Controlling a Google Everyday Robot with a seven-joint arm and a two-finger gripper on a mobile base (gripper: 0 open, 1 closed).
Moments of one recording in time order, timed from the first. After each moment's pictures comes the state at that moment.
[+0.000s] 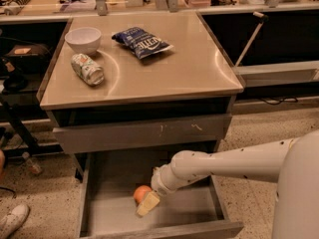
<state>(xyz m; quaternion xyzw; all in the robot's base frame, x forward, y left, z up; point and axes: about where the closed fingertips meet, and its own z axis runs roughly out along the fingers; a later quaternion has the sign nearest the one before) 0.478 0.043 0.456 -0.54 0.79 0.23 0.20</state>
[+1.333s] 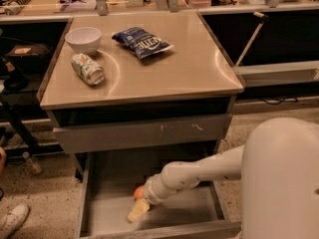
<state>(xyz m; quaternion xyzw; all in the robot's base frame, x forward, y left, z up) 0.474 0.078 0.396 -0.50 0.81 0.25 0.19</state>
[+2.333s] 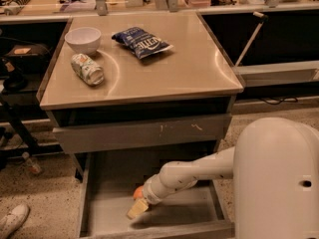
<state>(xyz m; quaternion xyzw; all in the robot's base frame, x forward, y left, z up) 0.479 0.082 0.379 -0.50 0.81 0.26 0.18</state>
